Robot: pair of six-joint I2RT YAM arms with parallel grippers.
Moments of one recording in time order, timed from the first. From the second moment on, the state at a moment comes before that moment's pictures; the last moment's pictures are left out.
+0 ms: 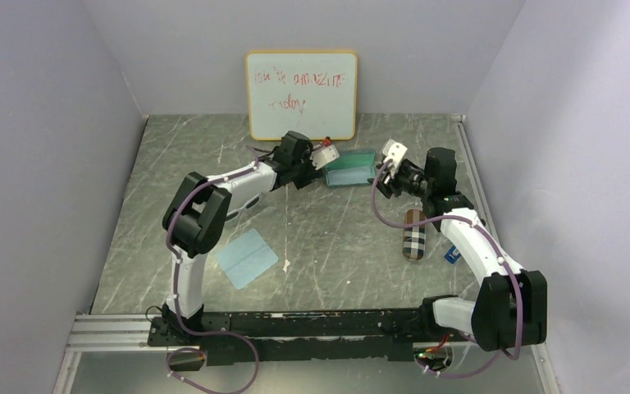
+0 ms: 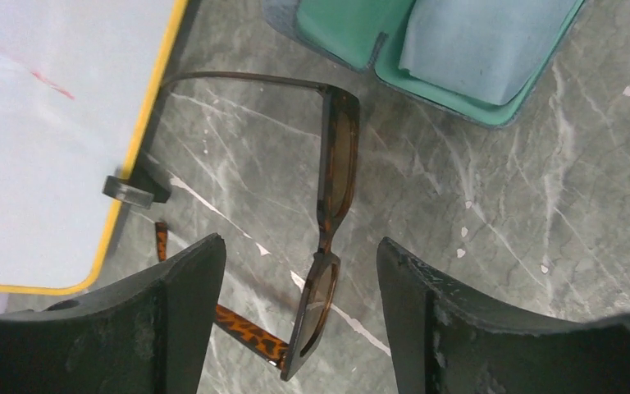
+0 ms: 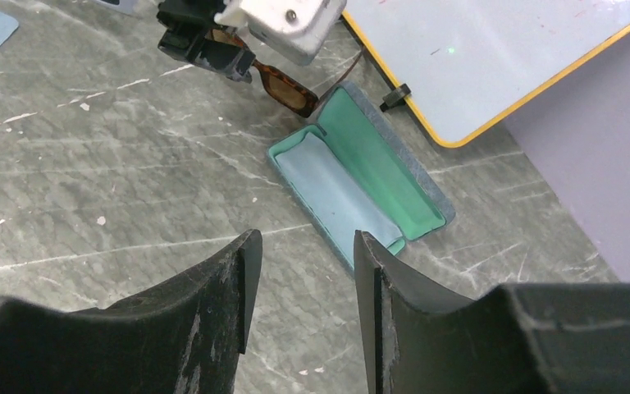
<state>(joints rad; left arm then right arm) -0.59 2.03 1.46 -0.09 0.00 0.59 0.12 1.21 0.80 0.03 -0.72 -0.59</state>
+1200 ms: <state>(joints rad) -0.59 2.13 1.49 -0.12 -0.05 0.62 0.09 1.21 0.78 0.03 -0.77 -0.61</state>
